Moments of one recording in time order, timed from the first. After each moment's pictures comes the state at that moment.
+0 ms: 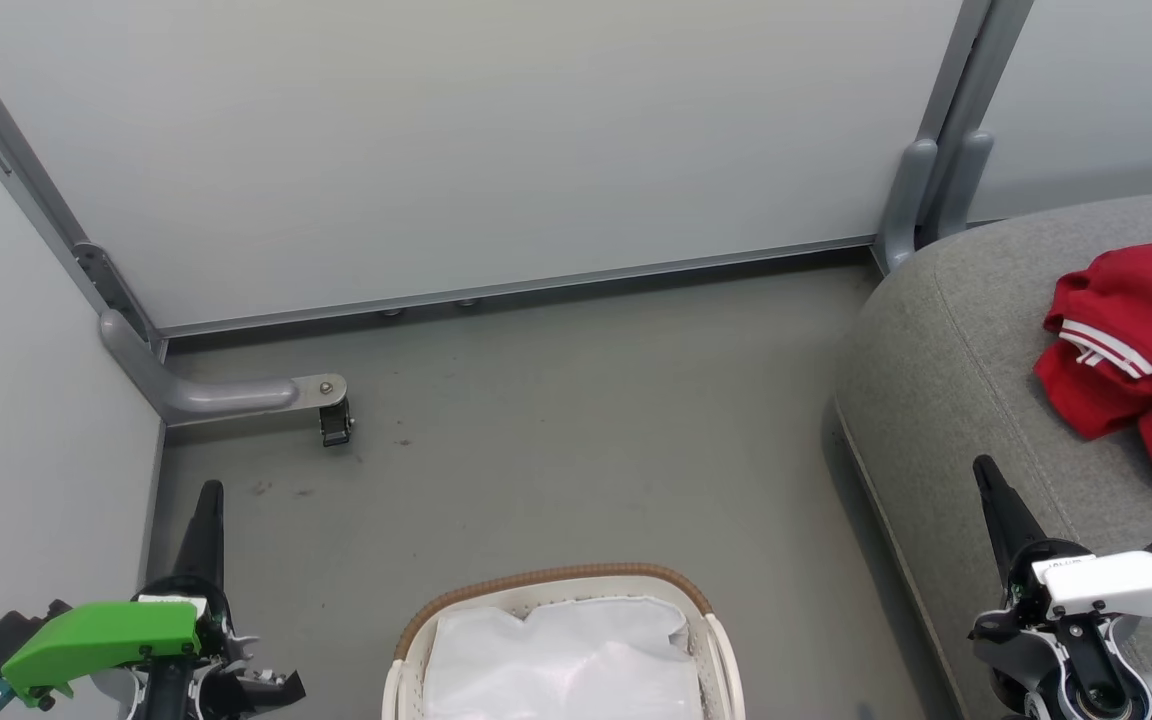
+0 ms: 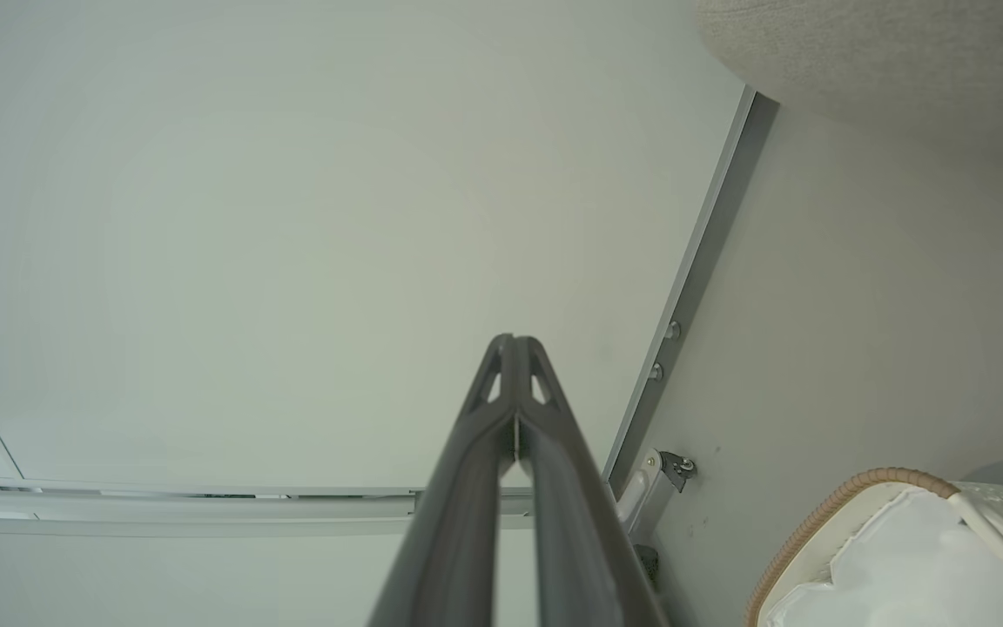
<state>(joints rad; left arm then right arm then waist) -0.09 0.05 0.10 0.26 -1.49 -0.12 0.08 -0.10 -0.05 -0.10 0.26 1.49 0.13 0.08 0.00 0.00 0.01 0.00</state>
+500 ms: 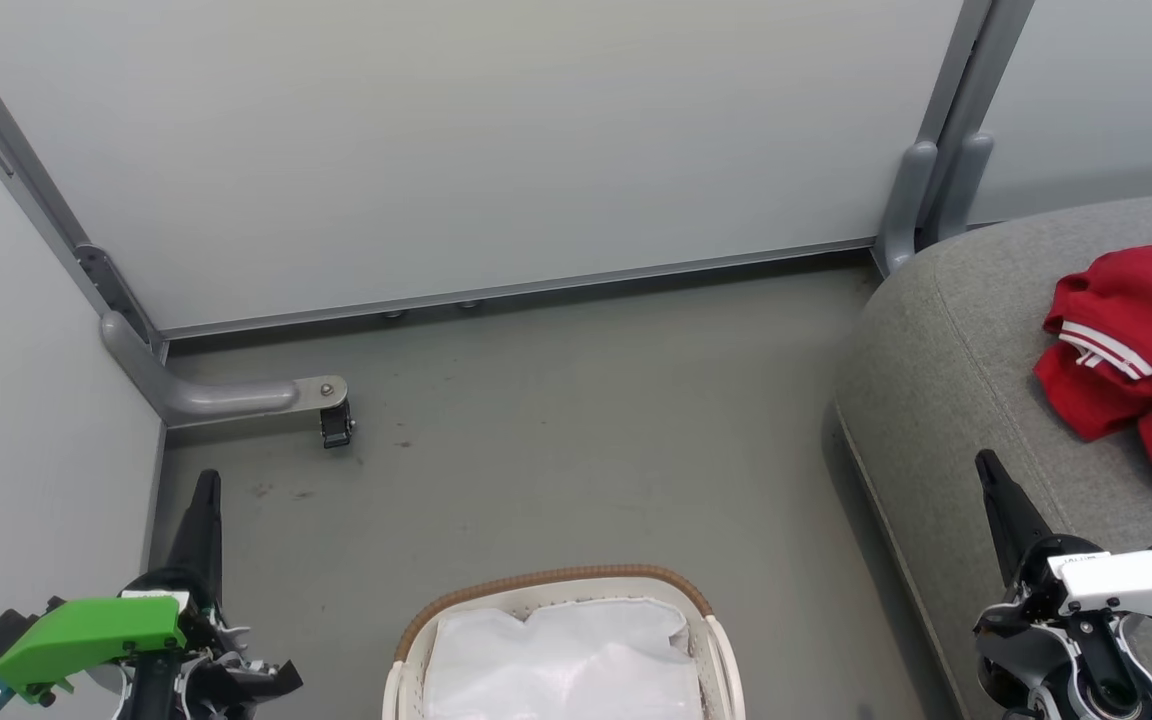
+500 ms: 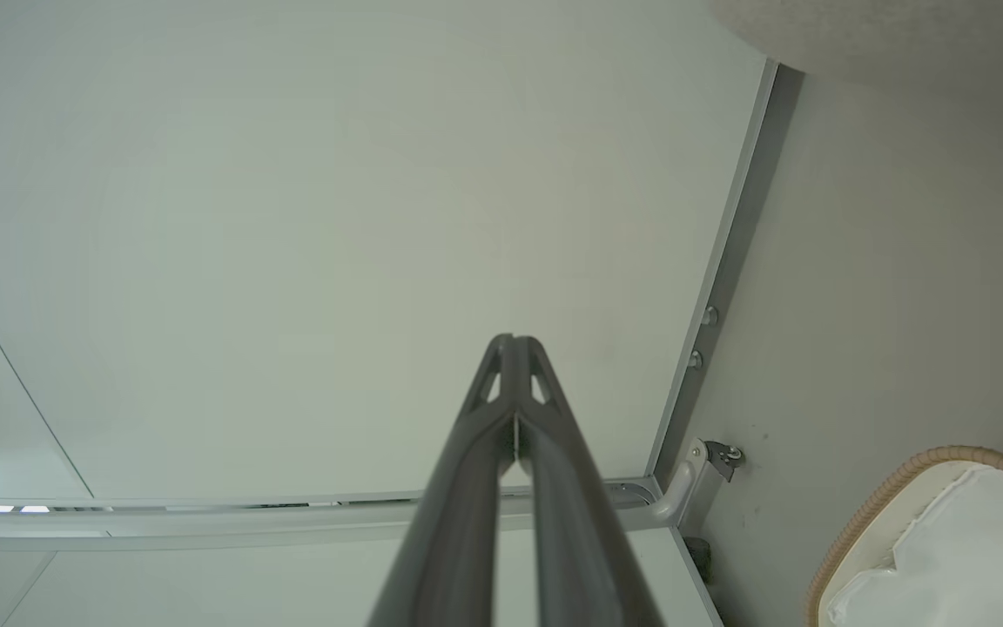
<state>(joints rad) -0.10 0.05 0.11 0.25 -1.59 -0.13 0.11 -0.10 -0.05 -0.11 0.25 1.59 0.13 0.11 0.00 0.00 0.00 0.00</state>
